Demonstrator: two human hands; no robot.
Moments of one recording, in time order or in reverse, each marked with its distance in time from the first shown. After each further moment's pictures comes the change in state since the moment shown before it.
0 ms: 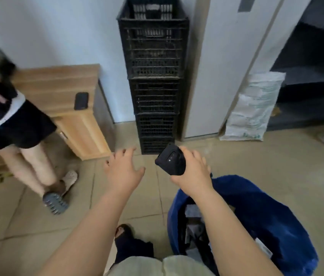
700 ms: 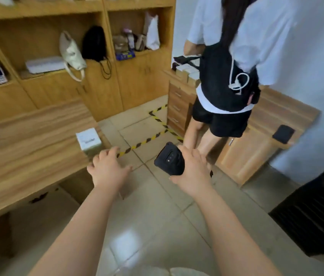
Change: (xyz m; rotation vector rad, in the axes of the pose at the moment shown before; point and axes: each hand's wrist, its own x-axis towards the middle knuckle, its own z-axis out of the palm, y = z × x) left_hand -0.279 -0.435 -0.195 -0.021 0.372 -1.147; right_hand -0.177 -0.406 0.253 -0.151 -0.492 -1.005
